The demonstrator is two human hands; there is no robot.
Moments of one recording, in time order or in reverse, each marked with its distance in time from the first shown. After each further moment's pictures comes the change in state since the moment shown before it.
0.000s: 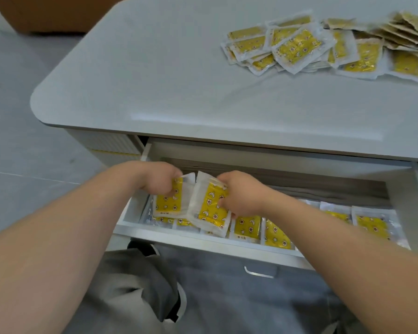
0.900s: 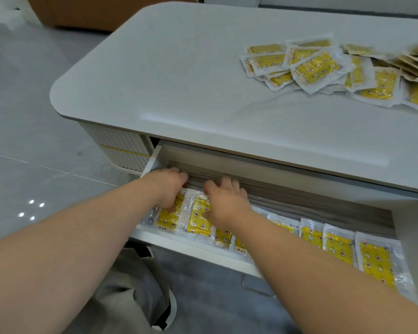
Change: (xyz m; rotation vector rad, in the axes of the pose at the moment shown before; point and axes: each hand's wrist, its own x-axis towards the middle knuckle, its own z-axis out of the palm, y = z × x) left_hand 0.018 -0.005 0.032 0.255 0.184 -0.085; right_hand 0.047 -0.005 0.049 -0.446 0.182 -0.027
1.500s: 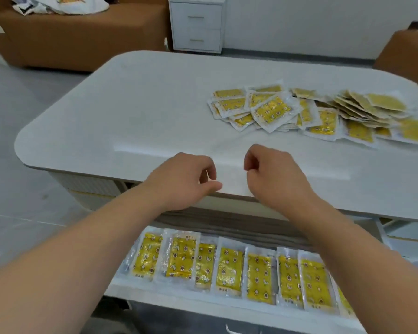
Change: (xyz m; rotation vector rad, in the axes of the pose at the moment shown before) left_hand -0.040 0.050 -0.125 -0.522 0.523 0.253; right_hand -0.059 0.063 -0.170 0.277 0.489 0.142
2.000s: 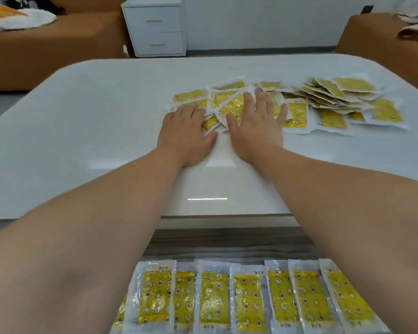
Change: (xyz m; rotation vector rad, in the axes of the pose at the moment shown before) left_hand 0.200 0.000 0.046 0.339 0.380 0.104; right_hand 0.151 0.094 0.021 -0.378 0.374 0.143
